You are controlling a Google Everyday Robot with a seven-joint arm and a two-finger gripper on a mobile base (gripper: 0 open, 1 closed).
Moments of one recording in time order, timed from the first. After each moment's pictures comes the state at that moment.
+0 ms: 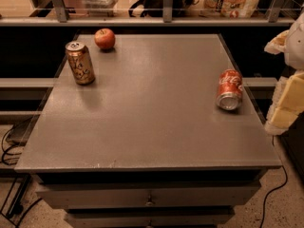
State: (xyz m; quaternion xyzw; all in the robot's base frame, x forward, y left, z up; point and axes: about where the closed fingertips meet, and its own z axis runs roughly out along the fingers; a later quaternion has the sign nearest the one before) arm 0.438 -0.217 0.976 -0.60 0.78 -0.03 0.16
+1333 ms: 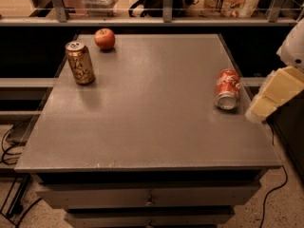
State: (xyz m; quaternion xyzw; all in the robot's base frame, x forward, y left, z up) arm 0.458 -0.222 0.967 -0.47 0.86 -0.02 0.19
